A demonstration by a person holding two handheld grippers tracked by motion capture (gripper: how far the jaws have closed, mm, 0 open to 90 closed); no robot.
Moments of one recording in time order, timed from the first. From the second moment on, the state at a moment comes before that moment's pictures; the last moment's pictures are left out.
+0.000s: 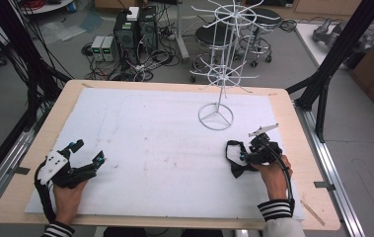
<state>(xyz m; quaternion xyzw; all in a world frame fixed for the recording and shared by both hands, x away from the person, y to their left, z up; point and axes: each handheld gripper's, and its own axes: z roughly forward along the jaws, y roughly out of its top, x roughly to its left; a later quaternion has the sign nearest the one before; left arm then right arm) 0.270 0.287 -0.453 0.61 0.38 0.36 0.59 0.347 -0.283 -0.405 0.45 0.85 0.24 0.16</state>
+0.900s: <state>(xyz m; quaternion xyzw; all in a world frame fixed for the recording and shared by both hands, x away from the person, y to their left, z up) 0.270 0.287 -0.453 0.61 0.38 0.36 0.59 0.357 -0.281 -0.418 0.47 0.85 0.20 0.12</state>
